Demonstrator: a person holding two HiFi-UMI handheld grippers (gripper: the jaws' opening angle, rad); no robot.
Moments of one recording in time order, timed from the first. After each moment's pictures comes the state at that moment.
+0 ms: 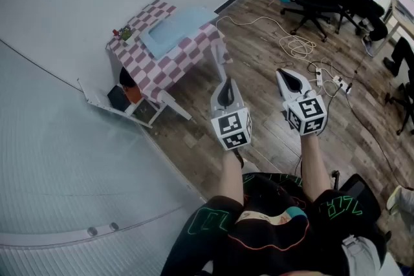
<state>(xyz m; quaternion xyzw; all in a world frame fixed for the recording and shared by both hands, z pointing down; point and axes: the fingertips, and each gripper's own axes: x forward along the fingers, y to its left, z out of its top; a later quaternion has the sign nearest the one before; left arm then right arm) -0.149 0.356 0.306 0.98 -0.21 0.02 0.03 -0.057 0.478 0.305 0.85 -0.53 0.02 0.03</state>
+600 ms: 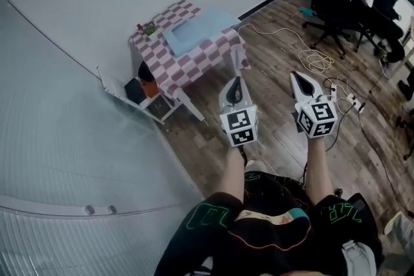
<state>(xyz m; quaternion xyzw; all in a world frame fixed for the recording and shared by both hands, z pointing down) -0.159 0.346 0.288 0.97 -0.24 0.02 -0.02 -0.051 0.482 0.290 0.84 -0.54 0.01 -0.02</state>
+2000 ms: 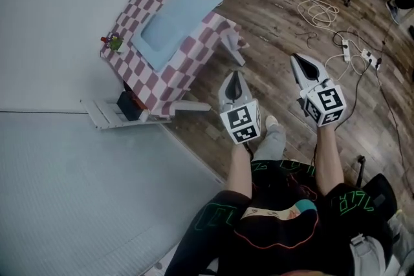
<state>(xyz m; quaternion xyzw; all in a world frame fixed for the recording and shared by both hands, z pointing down) 0.010 0.207 0.416 0.97 -0.20 0.15 0.01 0.115 0.350 0.400 0.85 -0.52 0.09 -0.03</state>
